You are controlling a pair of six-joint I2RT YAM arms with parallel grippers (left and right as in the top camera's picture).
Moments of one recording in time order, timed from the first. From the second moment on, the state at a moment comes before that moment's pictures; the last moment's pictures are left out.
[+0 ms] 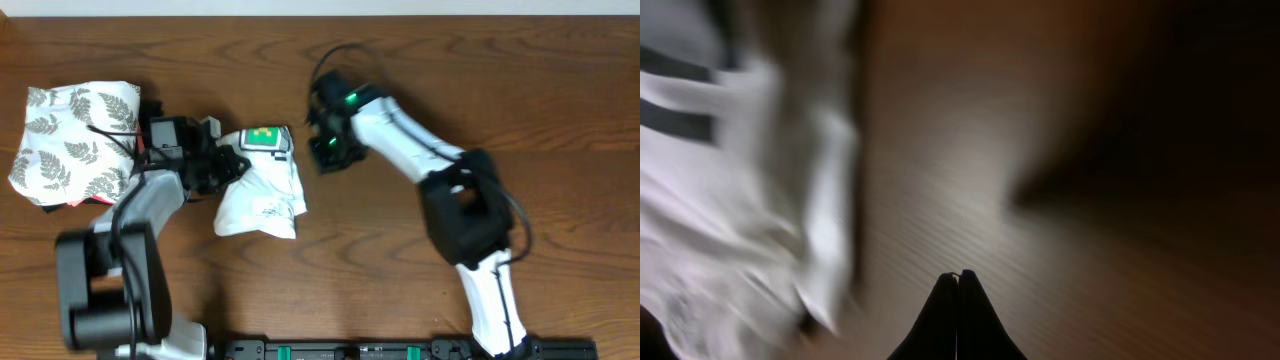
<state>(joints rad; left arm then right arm) 0.11 1.67 0.86 -0.25 0.54 -0.34 0.53 2.26 1.82 -0.98 -0.35 0.22</state>
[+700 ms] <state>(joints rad) 0.31 1.21 0.95 -0.24 0.11 -0.41 0.35 1.96 1.82 -1.21 -0.21 0.09</state>
